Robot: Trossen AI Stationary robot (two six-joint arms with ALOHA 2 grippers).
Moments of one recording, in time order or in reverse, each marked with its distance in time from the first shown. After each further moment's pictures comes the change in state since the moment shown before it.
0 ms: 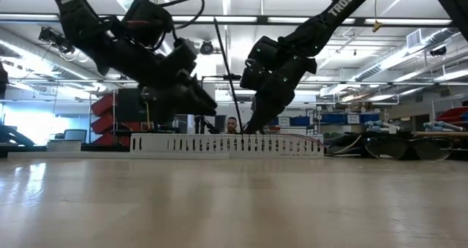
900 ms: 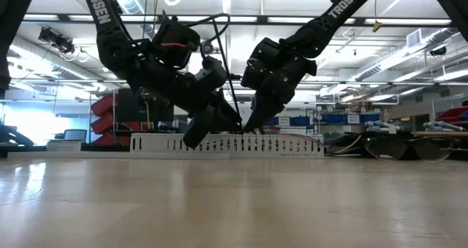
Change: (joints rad) left arm 0.029 0.265 0.160 0.088 0.005 0.127; right arm -0.030 0.001 0.000 0.019 -0.056 -0.010
